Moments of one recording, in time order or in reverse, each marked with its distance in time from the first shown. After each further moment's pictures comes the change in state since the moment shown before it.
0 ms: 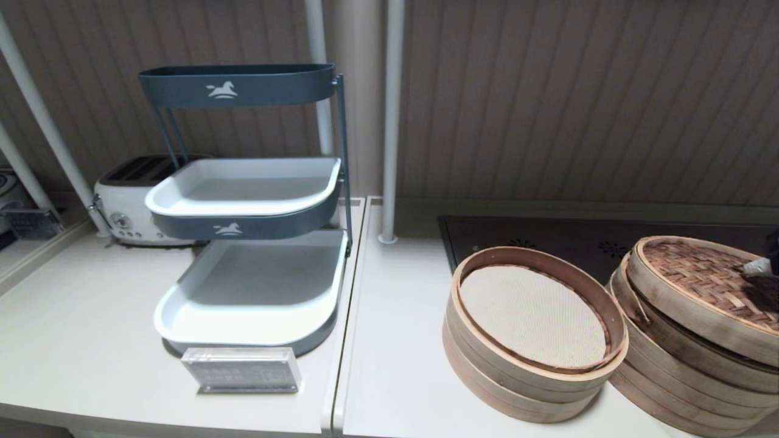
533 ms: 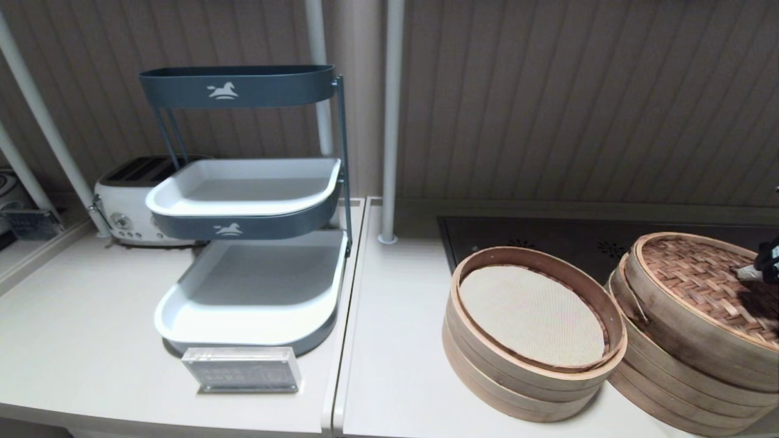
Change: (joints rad) left arm 0.000 0.000 0.000 0.000 0.000 0.000; right arm 0.002 0.008 0.090 -0.130 -0.001 -0.009
